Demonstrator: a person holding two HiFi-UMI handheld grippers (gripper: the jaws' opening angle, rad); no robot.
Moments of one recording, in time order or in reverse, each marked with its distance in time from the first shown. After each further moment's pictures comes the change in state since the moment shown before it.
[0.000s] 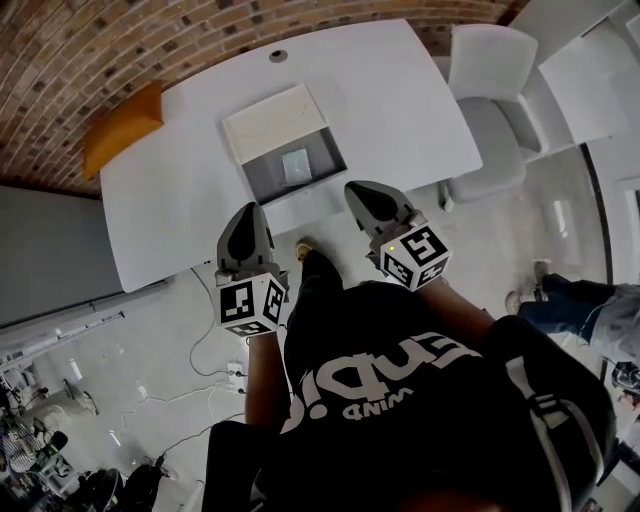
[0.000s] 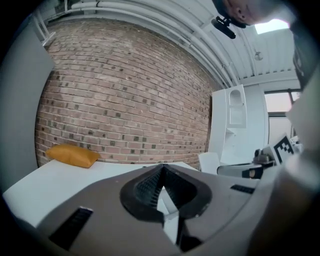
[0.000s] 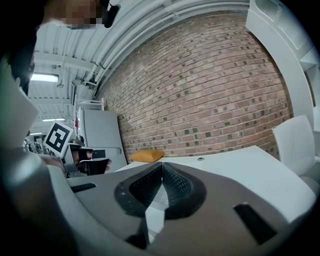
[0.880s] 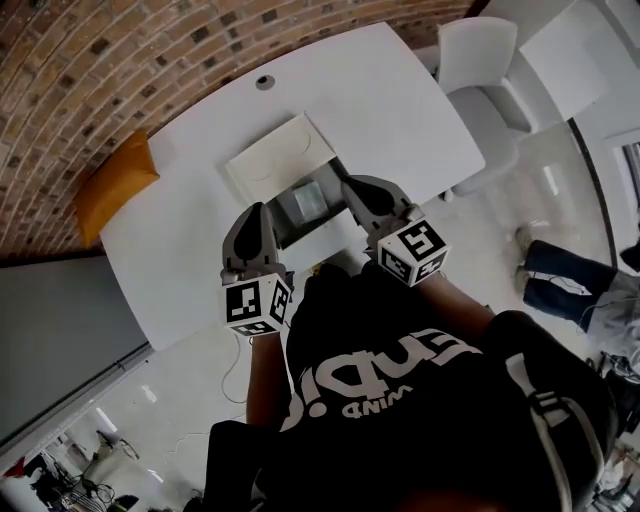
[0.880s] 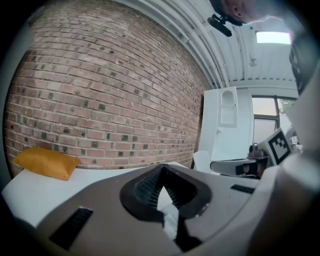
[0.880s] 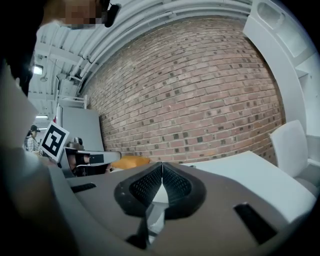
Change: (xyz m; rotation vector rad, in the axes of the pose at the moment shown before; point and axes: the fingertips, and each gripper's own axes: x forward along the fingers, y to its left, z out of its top) left arm 0.100 0.052 0.027 0.032 0.047 -0.199; right arm 0.094 -0.032 0.035 0.019 -0.027 -0.158
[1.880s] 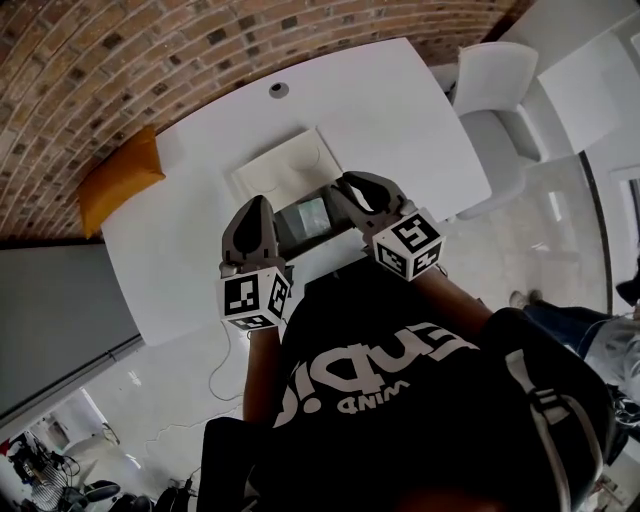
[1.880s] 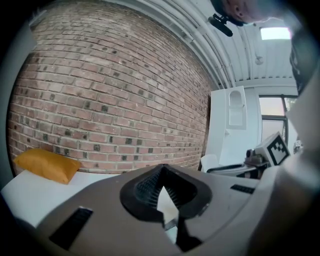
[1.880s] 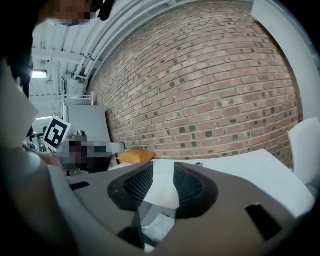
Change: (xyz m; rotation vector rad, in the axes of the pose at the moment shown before) left arm 0.038 0.011 0.017 -0.018 -0.024 0.064; right arm 0.043 -0.023 0.001 -0.015 0.096 0.122
